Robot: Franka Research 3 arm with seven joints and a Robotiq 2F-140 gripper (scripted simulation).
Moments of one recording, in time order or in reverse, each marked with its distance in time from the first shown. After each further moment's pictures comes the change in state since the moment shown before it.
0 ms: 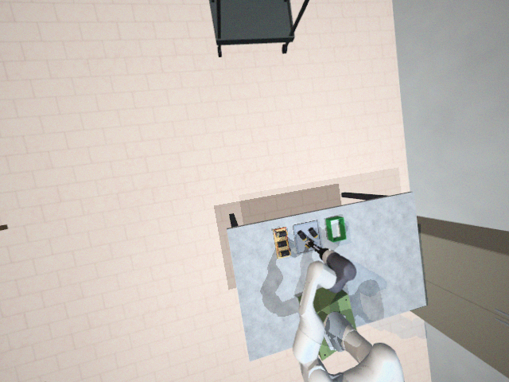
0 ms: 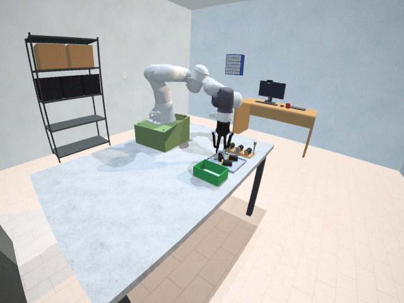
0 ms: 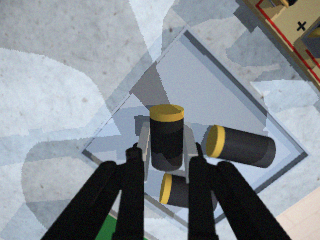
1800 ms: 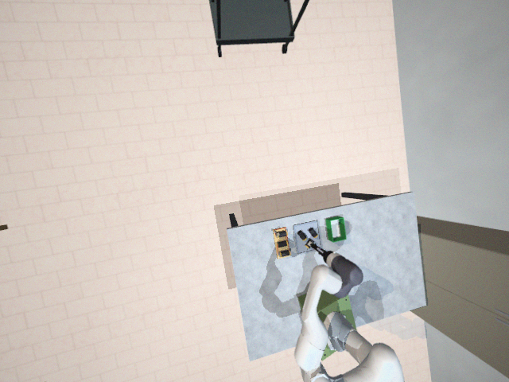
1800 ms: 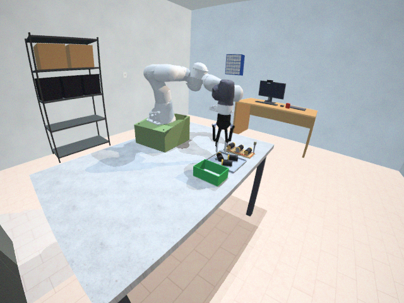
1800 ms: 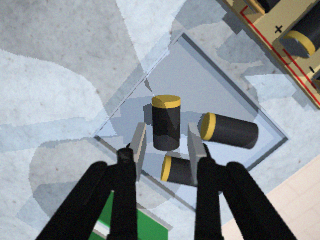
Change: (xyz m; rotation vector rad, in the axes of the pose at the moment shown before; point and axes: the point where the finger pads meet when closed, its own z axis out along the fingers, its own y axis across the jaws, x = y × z) arm 0.000 0.000 -0.041 0.000 0.000 0.000
